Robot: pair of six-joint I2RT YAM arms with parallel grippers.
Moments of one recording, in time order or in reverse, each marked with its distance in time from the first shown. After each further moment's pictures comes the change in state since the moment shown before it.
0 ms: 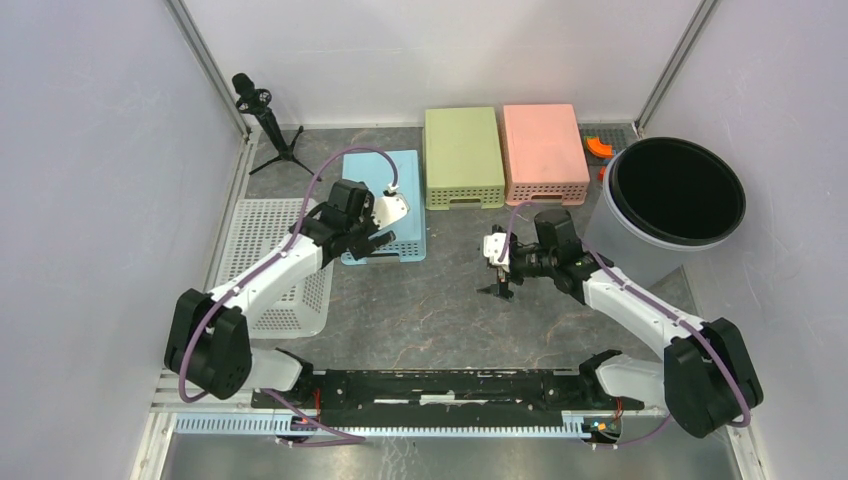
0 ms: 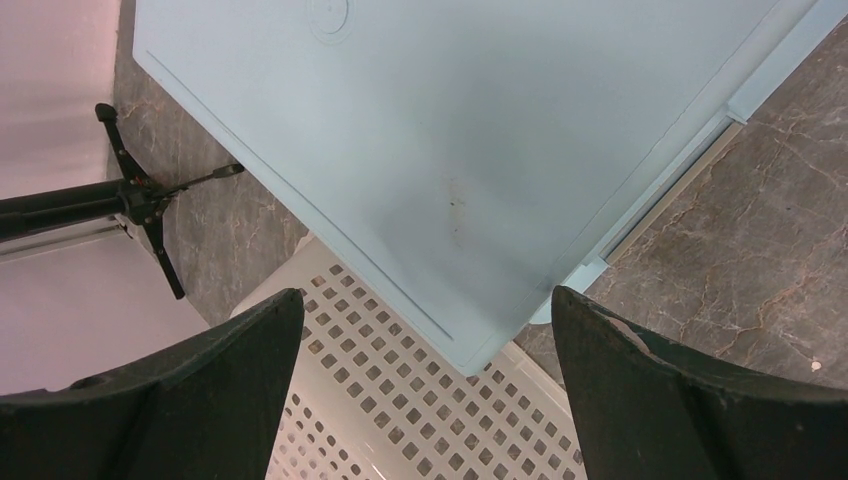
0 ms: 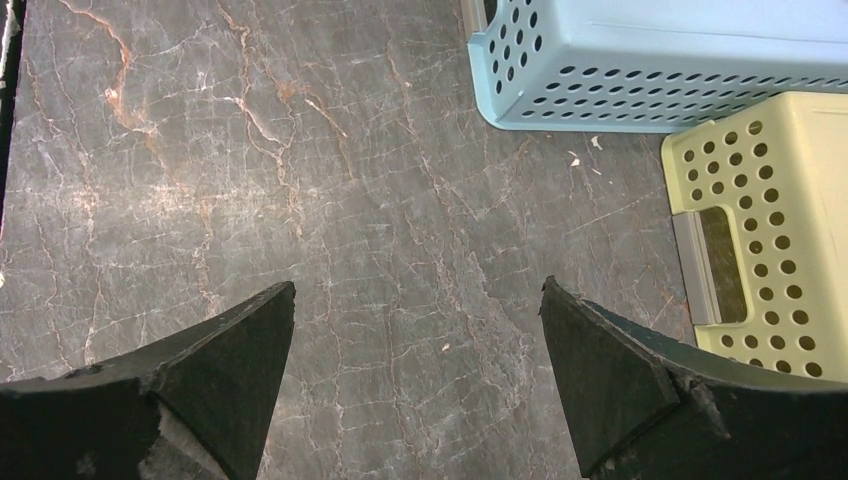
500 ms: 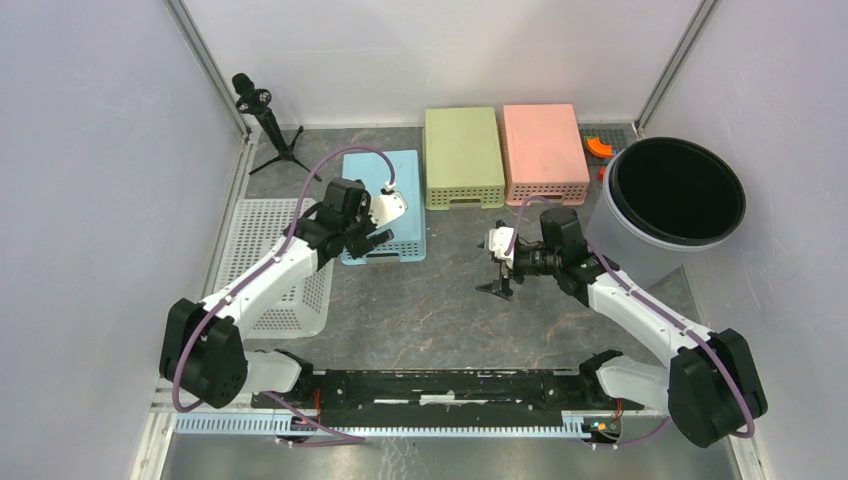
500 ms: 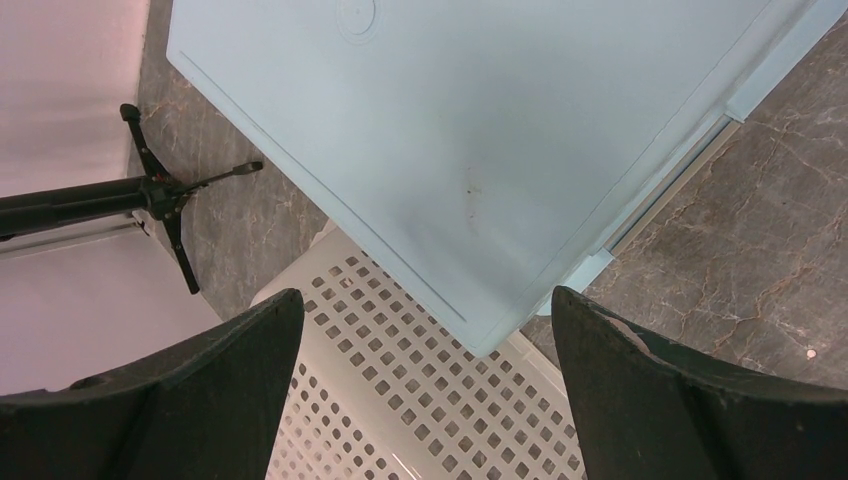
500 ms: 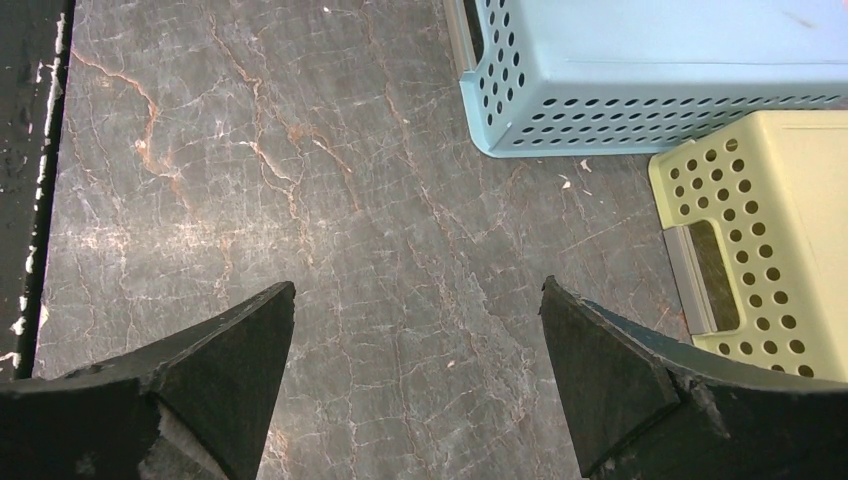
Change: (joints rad) left arm 0.000 -0.047 0.010 -0.030 0.000 0.000; right arm -0.008 -0.049 0.000 0.030 -0.038 0.100
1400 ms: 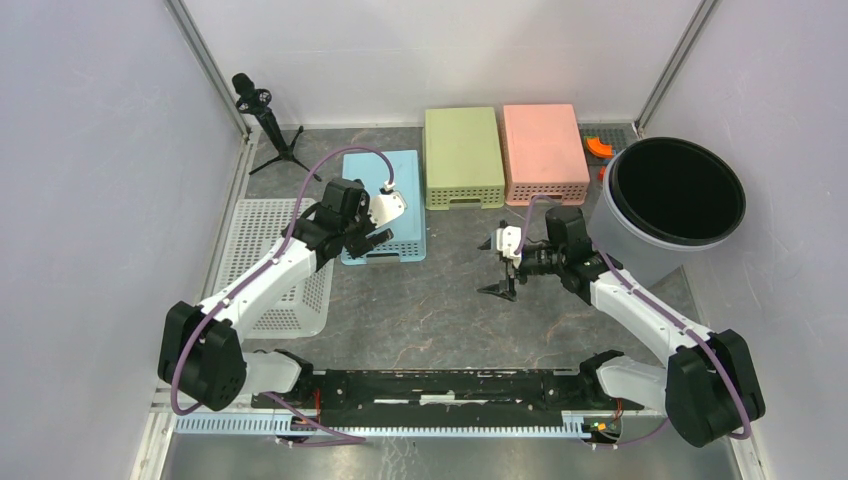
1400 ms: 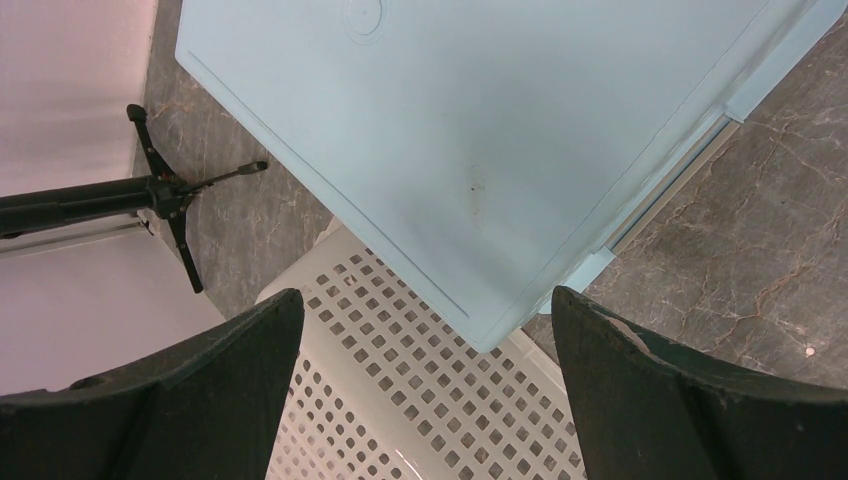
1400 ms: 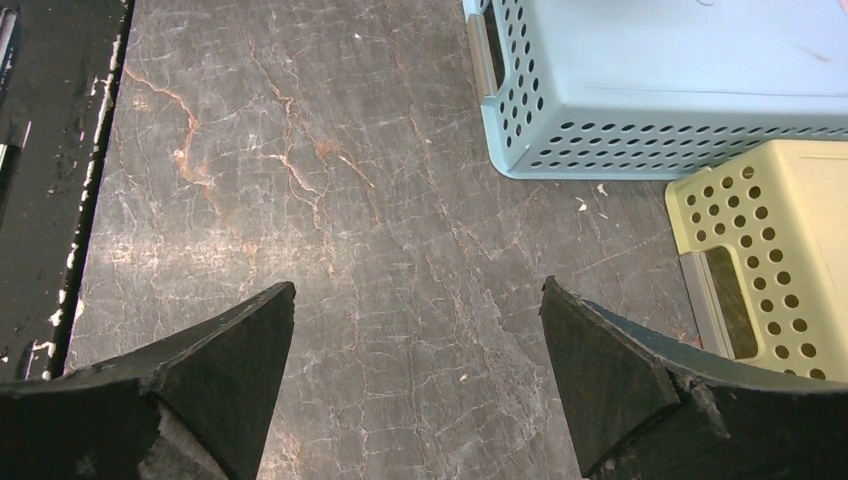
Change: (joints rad) left arm 0.000 -0.016 -0.001 -0.005 0.000 0.000; right arm -0.047 0.001 0.000 -0.011 -0.115 -0.019
